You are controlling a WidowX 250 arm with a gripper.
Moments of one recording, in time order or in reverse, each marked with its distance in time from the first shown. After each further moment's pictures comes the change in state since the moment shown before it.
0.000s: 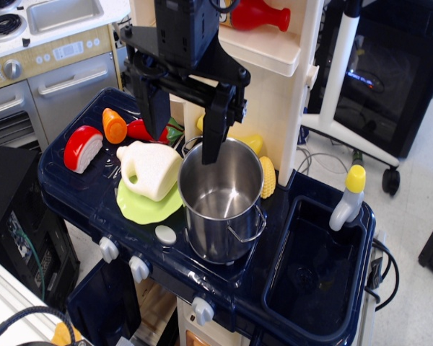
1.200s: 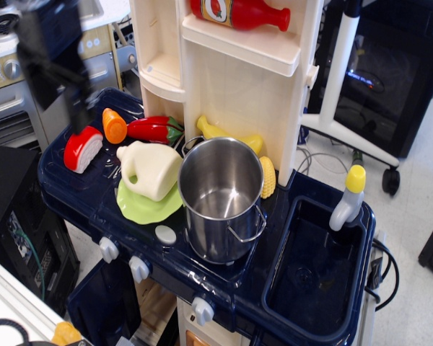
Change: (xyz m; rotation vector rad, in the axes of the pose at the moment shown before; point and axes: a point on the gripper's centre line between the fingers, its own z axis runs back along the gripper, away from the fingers) arm 0.018 0.183 -0.066 0.097 -0.053 -0.116
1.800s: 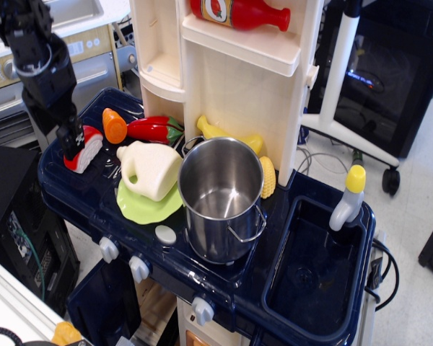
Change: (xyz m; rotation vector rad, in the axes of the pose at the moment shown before) arm 0.015 0.031 -0.070 0.011 -0.044 -0.114
